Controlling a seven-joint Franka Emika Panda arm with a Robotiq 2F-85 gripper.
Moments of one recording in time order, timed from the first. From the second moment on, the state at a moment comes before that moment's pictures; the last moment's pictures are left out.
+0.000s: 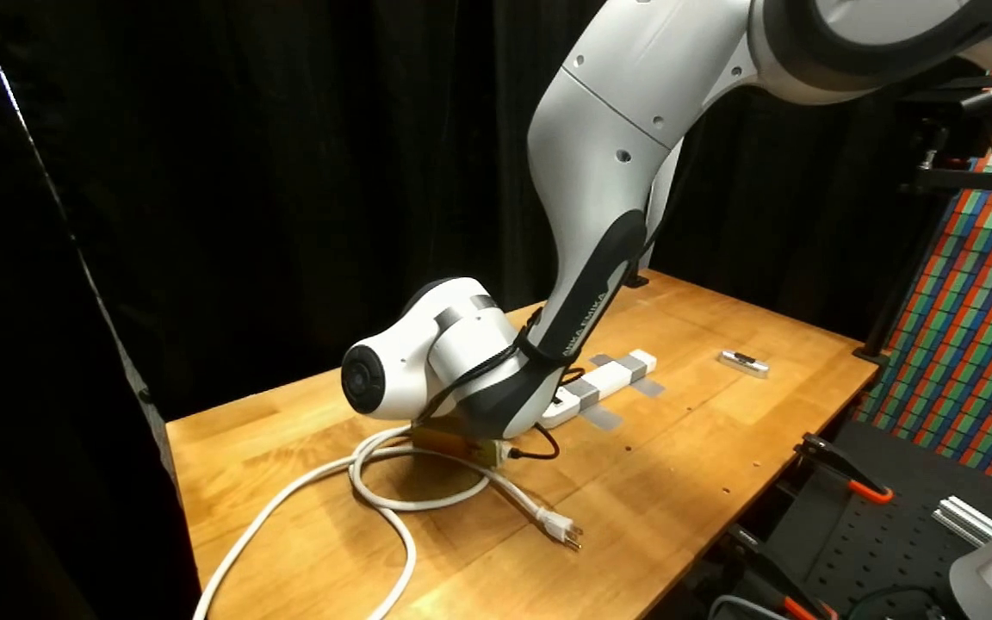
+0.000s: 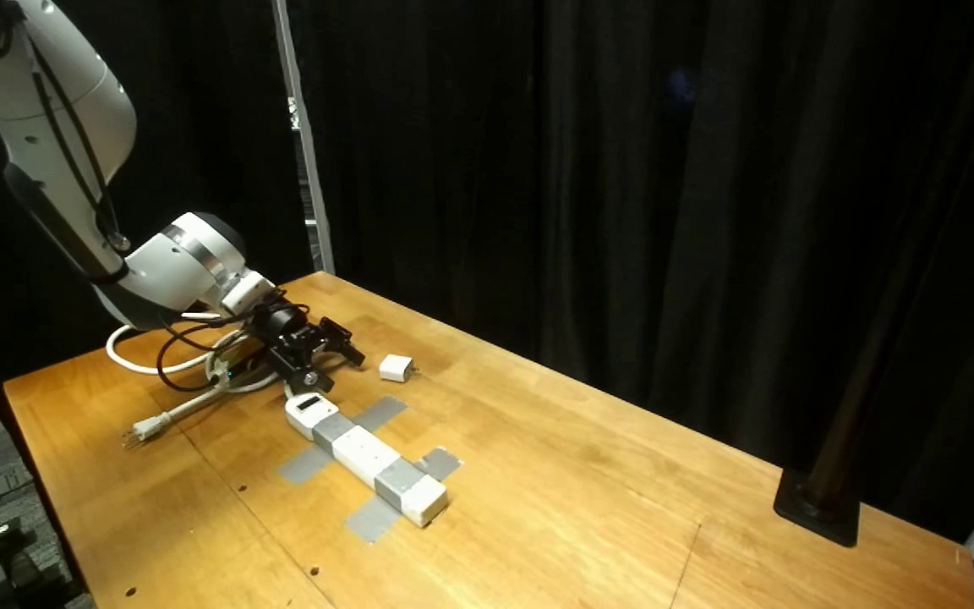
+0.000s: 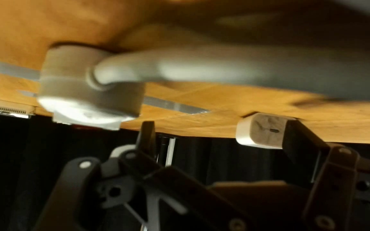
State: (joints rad) arm 0.45 0.92 0.09 -1.67 -1.20 1.87 2.42
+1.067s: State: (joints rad) arm 0.43 1.05 0.07 -1.44 -1.28 1.90 2.36
